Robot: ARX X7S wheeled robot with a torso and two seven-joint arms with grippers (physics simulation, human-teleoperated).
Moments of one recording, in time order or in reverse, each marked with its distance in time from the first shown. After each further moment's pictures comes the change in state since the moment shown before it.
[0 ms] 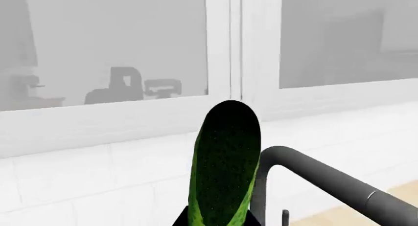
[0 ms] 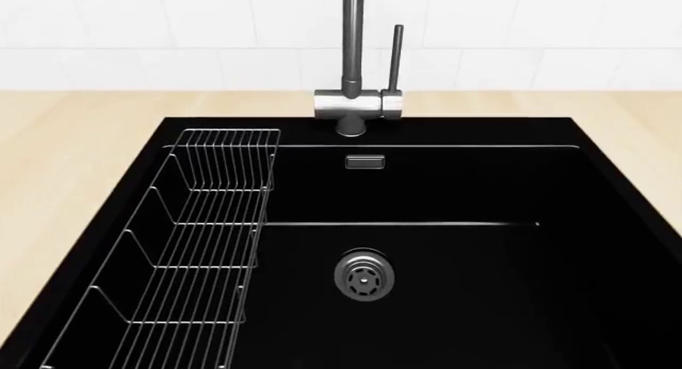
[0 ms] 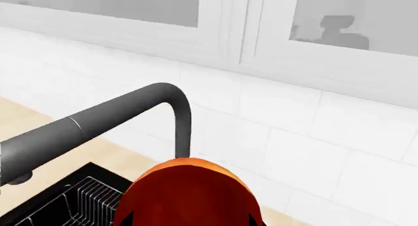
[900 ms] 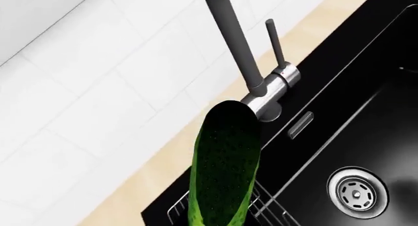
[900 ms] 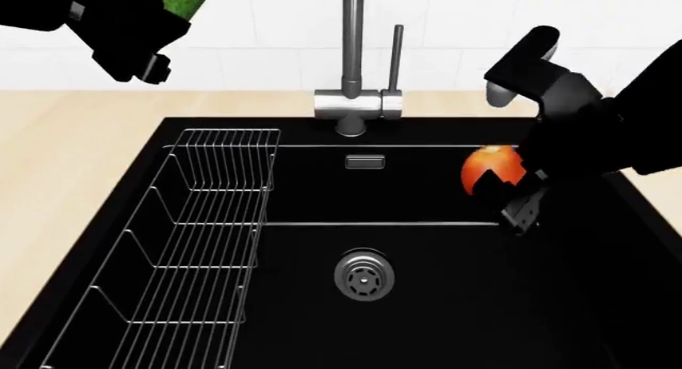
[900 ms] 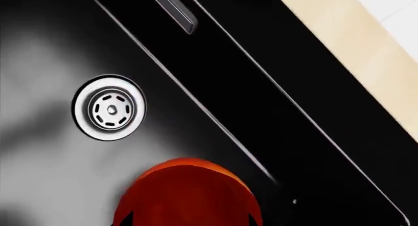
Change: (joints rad) left arm -0.338 0.023 0.621 -0.015 0.300 -0.315 0.619; right arm -0.024 0.006 -0.980 -0.121 -0.447 -0.137 -0.709
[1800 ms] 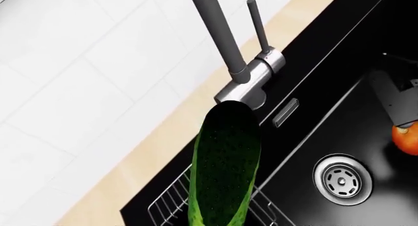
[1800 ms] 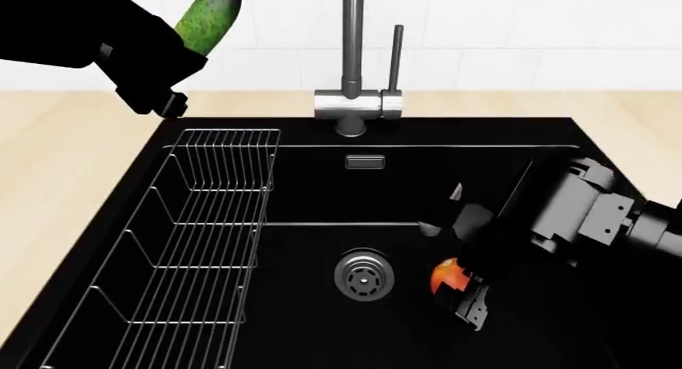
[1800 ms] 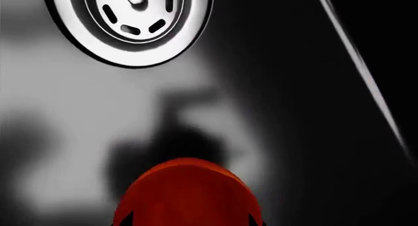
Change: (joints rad) left arm 0.059 -0.021 0.034 0.039 -0.031 0.045 0.000; right arm -0.367 -0.207 -0.274 0.196 -0.218 -0.225 -0.126
